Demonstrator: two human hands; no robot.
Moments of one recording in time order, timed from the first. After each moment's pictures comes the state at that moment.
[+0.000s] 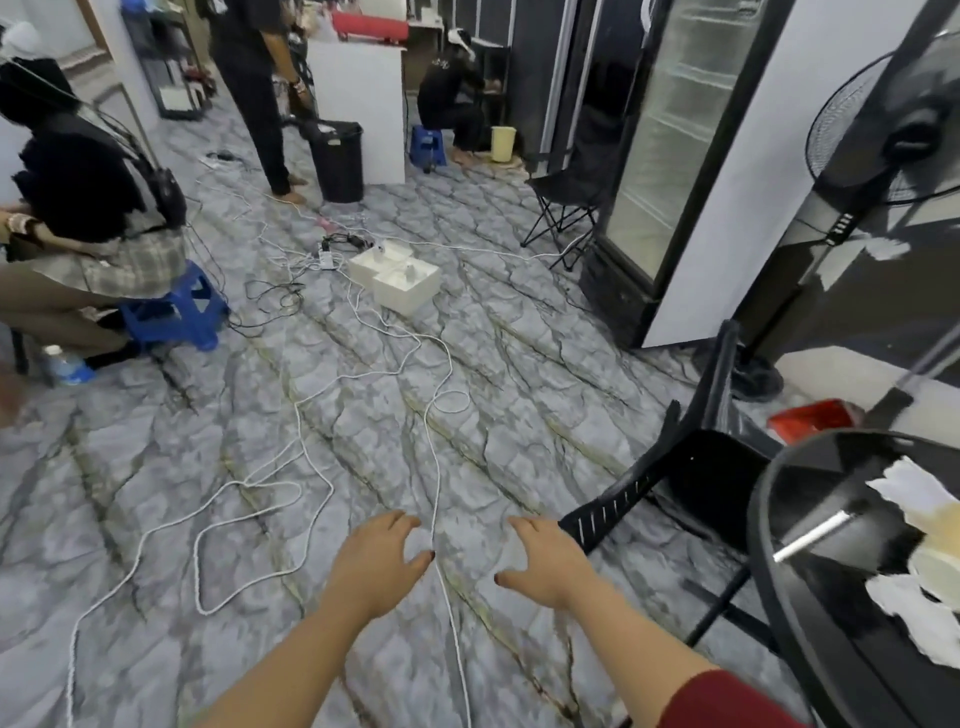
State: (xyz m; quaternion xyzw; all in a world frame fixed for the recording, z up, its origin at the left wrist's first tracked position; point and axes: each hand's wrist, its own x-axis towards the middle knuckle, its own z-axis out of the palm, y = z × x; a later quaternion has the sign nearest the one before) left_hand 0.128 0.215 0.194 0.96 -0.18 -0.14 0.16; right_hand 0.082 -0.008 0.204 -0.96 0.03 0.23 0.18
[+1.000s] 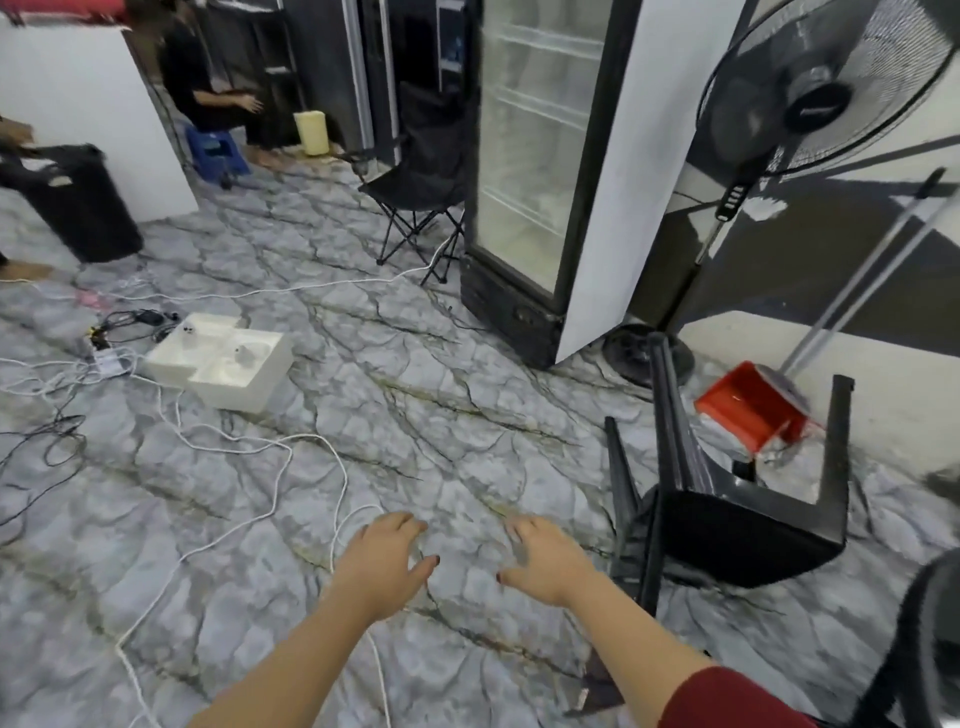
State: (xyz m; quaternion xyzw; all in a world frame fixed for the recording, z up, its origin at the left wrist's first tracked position) left_hand 0.599 -0.019 0.203 0.89 -0.39 -0.20 0.09; right_hand 0.474 -0.204 0.191 -0.91 0.24 0.21 0.27
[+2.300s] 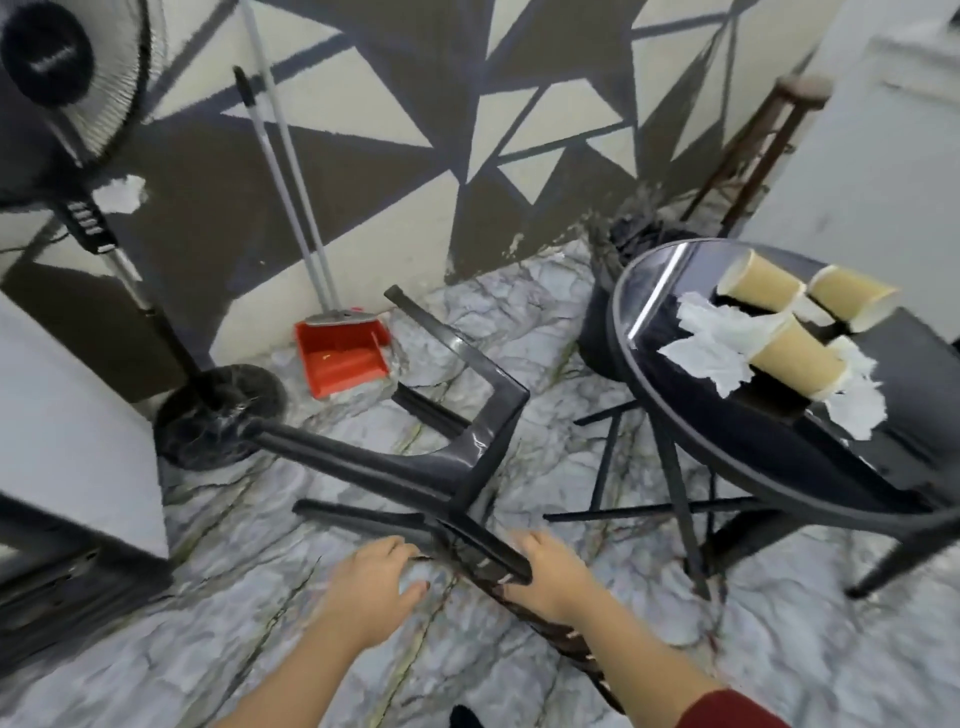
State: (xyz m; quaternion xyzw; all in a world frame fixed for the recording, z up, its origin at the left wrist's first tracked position) left_hand 0.697 -0.531 0.161 0.42 -0.87 -0.24 -0.15; right_hand 0.487 -0.428 0.164 -0.51 0.77 -0.02 0.39
